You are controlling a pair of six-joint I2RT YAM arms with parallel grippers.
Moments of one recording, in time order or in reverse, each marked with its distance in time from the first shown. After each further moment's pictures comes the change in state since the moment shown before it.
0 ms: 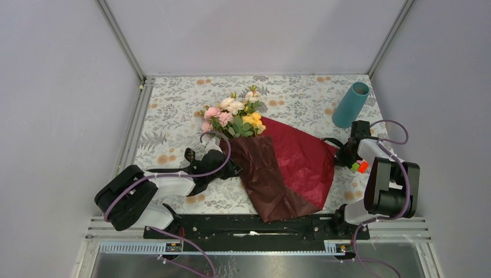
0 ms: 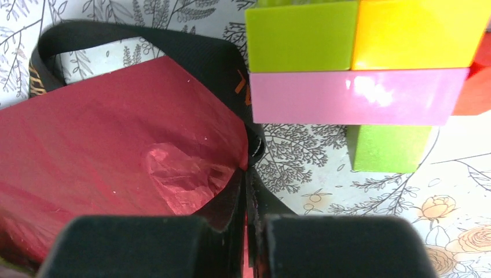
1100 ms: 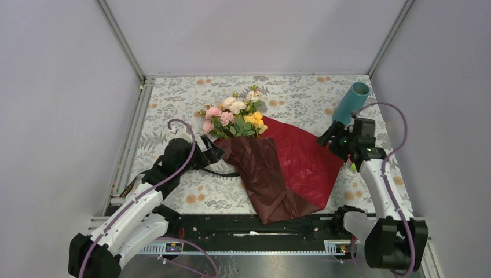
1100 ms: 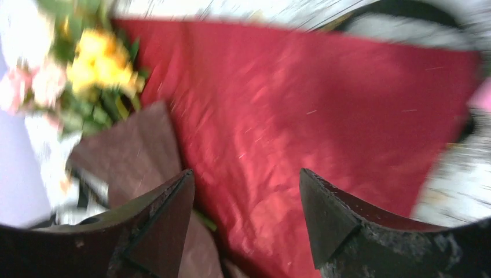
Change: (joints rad) left arm 0.243 -0.568 0.123 -0.573 0.091 0.267; right arm 0.066 -0.482 -0.021 0.039 -0.252 -0.132
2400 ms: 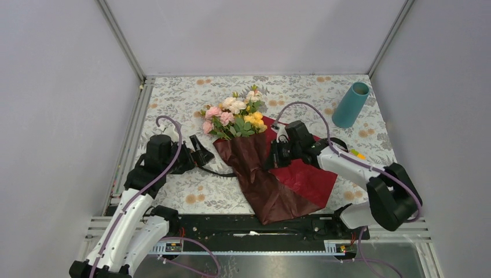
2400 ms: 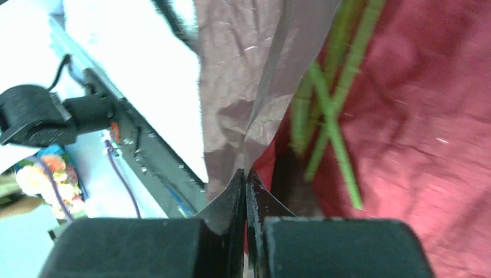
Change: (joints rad) left arm 0.240 -0.124 0.152 -0.406 0.246 0.197; right arm 0.705 0.437 0.047 0.246 -0.266 -0.019
